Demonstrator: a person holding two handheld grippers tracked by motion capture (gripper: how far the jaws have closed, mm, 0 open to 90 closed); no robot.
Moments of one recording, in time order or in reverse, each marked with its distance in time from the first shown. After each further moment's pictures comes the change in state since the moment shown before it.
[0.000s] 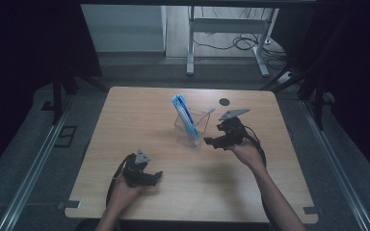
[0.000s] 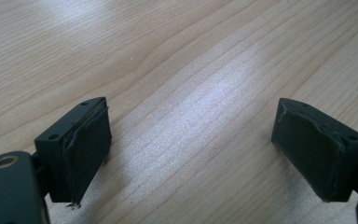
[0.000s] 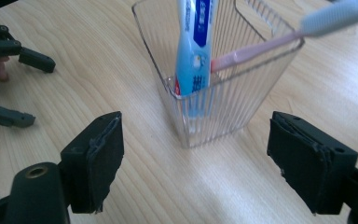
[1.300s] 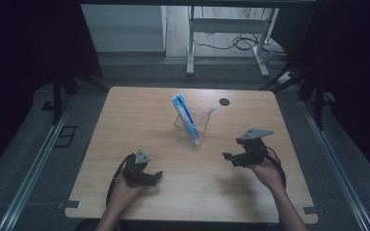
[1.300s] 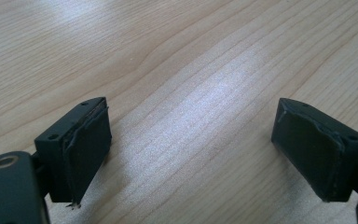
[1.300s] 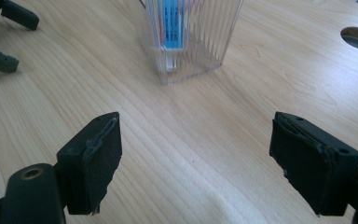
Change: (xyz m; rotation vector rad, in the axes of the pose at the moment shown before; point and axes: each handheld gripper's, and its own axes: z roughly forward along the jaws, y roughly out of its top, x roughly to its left) left arm 0.000 0.000 0.000 -0.002 0.000 -0.002; right arm -0.003 -0.072 -0.040 -0.046 -0.074 -0.013
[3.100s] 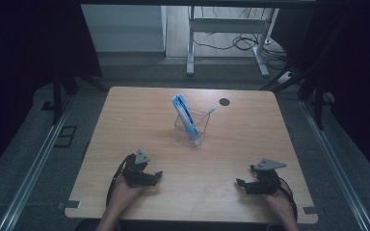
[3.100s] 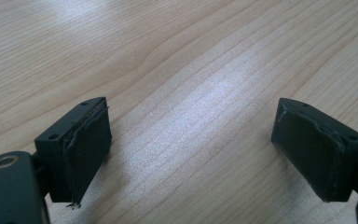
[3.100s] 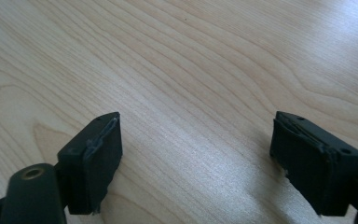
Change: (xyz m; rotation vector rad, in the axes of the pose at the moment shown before) left arm -0.001 0.000 0.000 -0.002 0.006 -0.011; right arm 0.008 -0.108 -0.009 0.046 -0.058 0.075
